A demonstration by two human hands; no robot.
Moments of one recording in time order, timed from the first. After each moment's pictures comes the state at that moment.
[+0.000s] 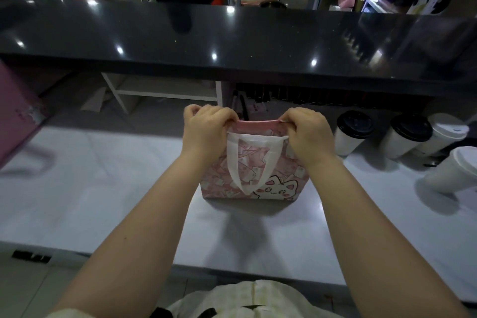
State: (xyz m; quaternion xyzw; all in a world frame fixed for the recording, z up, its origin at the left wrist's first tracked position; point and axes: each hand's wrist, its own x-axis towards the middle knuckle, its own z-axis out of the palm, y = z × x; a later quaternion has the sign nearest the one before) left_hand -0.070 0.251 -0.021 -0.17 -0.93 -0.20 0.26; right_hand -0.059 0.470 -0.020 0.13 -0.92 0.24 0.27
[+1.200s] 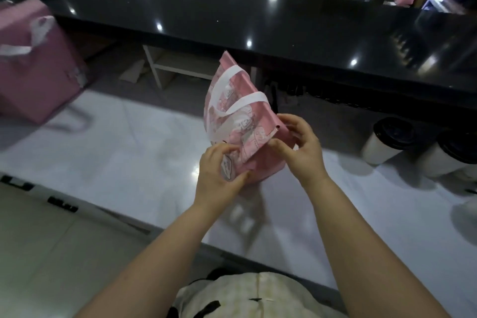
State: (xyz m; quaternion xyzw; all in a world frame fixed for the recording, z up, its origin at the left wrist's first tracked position) left_hand 0.016 0.236 -0.118 -0.02 -0.84 -0.49 0.24; right_hand -0.043 0.420 -0.065 0.12 -0.77 0.62 0.09
